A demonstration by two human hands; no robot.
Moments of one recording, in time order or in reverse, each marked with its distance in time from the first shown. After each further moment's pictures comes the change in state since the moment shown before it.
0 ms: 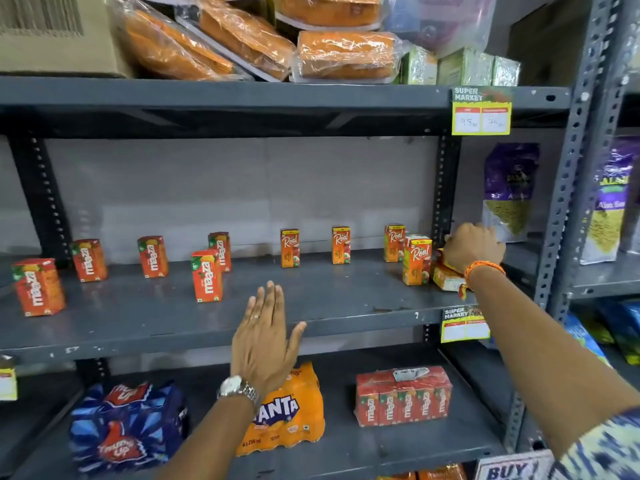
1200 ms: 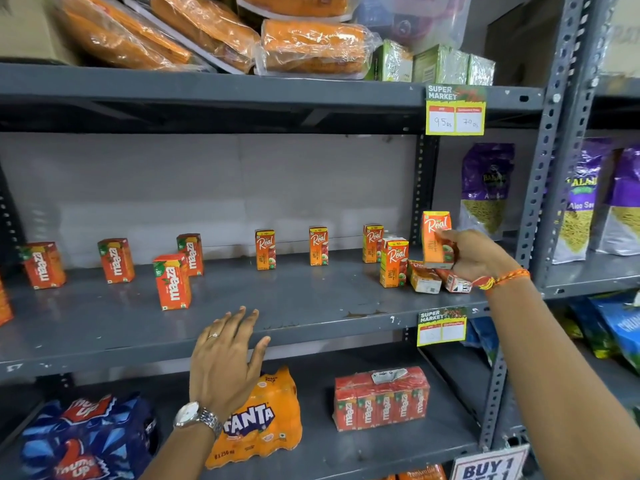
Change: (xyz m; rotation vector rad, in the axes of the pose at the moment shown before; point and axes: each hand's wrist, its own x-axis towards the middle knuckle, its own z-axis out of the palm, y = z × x) left_hand -0.011 -0.006 -0.001 0.073 0.060 -0.022; right_hand 0.036 0.040 -0.010 1.307 -0.657 0.438
